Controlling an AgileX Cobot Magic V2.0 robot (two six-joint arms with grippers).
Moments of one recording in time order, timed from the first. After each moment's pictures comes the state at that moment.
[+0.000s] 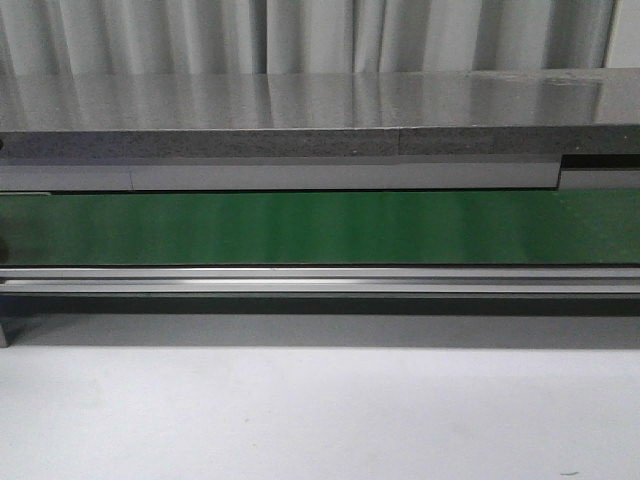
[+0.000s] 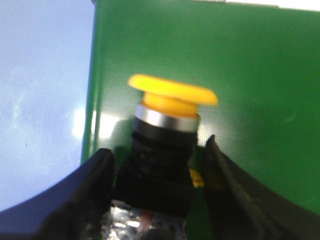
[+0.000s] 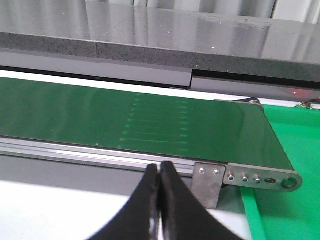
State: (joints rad) left arm 0.01 1.67 -1.10 -0.03 0.58 0.07; right arm 0.06 -0.01 0.03 -0.09 0.17 0.07
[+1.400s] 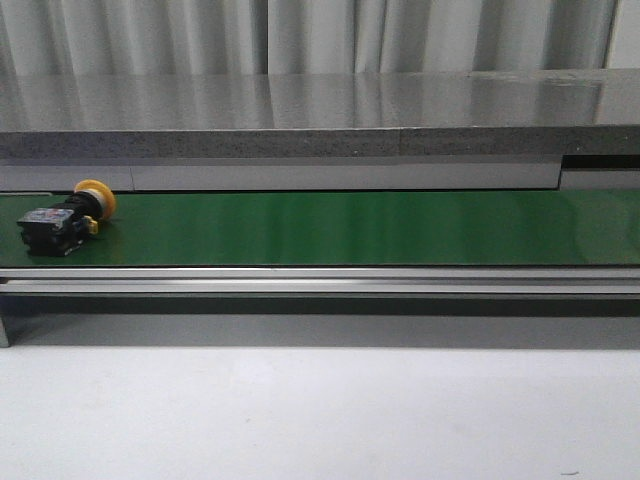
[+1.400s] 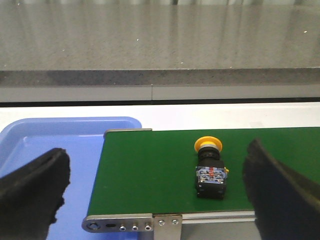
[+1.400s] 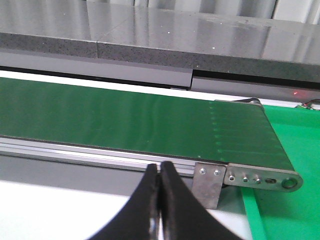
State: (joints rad) left arm -0.12 0.56 -0.35 -0.05 0.07 0.10; right arm 0.06 -0.01 0.03 -0.09 0.17 0.07
